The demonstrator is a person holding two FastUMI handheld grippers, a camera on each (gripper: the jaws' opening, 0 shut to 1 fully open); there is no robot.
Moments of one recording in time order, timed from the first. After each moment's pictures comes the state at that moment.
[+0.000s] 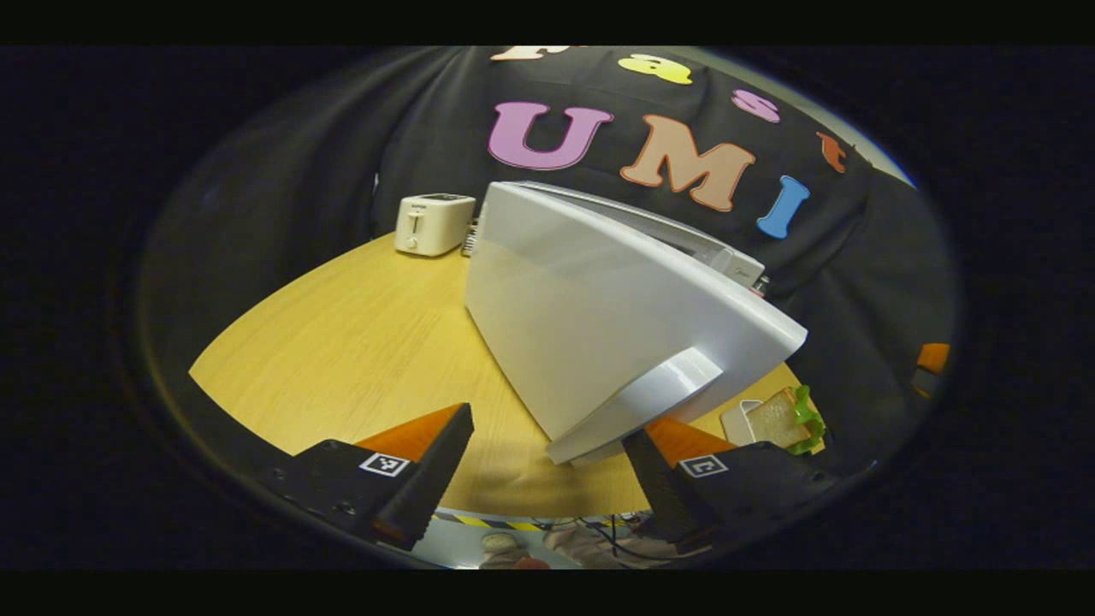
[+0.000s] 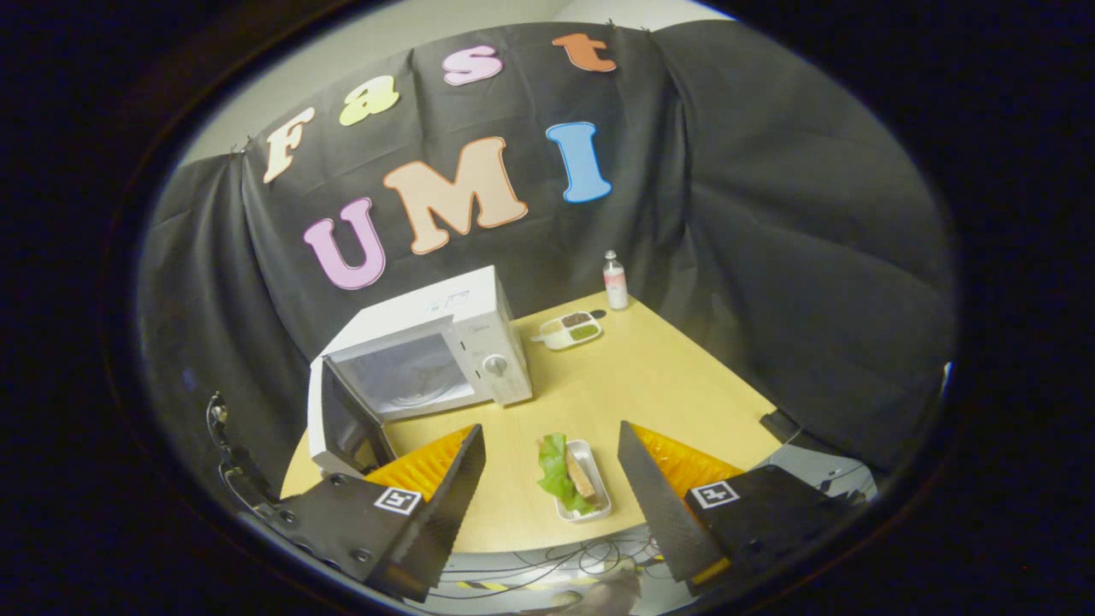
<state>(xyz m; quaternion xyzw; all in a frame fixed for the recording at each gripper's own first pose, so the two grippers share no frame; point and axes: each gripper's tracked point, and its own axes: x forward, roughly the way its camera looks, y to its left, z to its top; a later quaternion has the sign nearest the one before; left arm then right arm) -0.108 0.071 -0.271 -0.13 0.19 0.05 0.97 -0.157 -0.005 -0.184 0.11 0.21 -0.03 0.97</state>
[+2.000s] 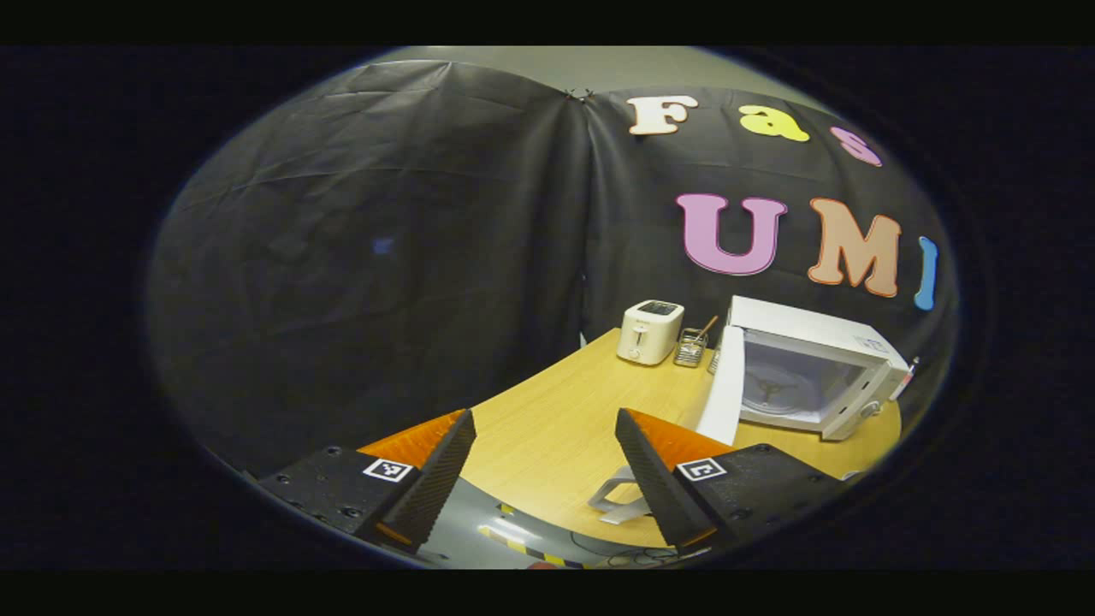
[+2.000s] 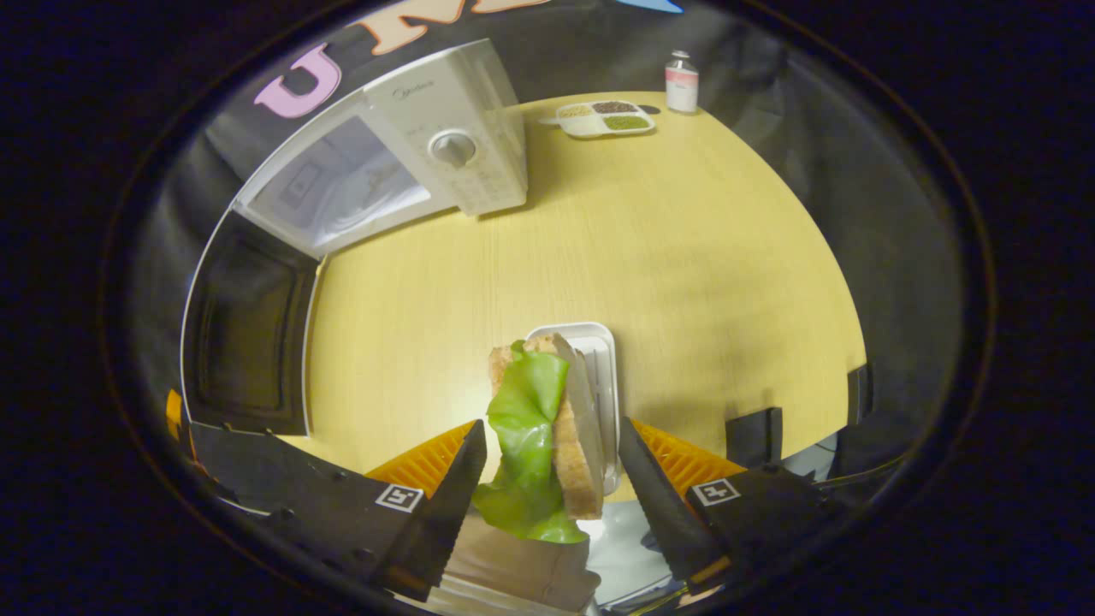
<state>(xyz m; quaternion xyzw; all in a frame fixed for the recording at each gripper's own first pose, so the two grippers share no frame) -0.194 0.230 -0.144 -0.08 0.06 0.38 0.92 -0.076 0.012 -0.390 0.01 0.57 0.06 0.82</state>
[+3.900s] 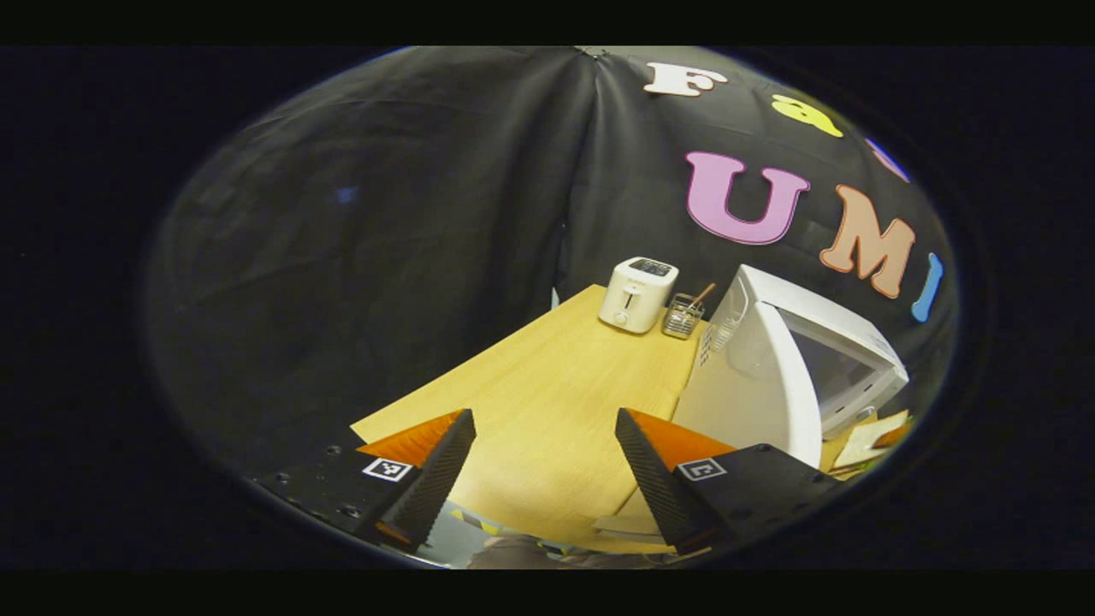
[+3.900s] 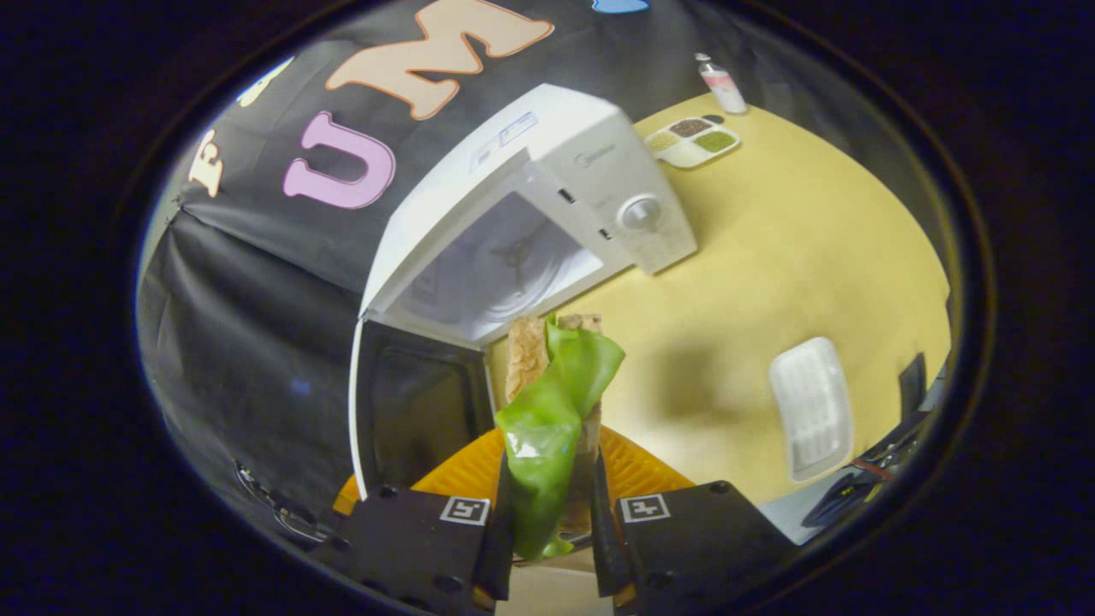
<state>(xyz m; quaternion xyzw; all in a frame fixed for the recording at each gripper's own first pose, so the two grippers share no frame) -0.143 0.290 -0.192 -0.15 0.15 0.31 0.93 -0.029 0.221 -0.296 0.29 0.48 0.13 0.82</state>
